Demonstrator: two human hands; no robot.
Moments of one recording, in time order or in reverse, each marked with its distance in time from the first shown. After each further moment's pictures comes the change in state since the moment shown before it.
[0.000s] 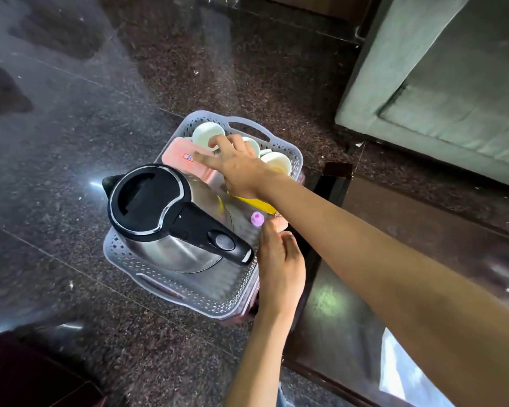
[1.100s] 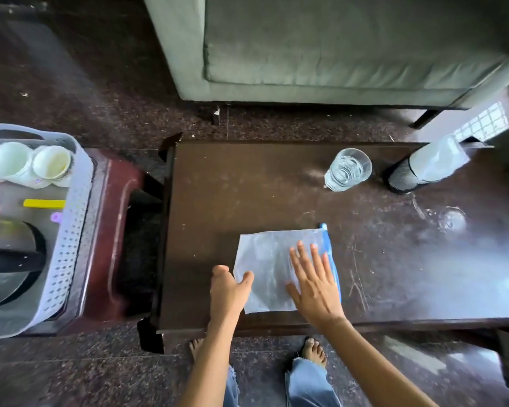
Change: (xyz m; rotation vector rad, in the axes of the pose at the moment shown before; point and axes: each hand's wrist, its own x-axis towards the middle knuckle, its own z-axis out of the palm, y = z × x) left_hand -0.171 -0.073 0.164 0.562 -0.526 -0.382; right_hand -0.532 0.032 0.180 0.185 0.083 0.945
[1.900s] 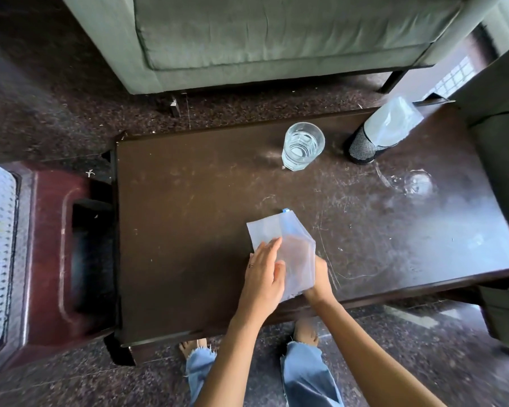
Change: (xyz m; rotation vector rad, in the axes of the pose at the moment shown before) left_hand -0.028 0.031 0.107 0.162 -0.249 0.722; right_hand -0.015 0.046 -0.016 1.078 0.143 0.503
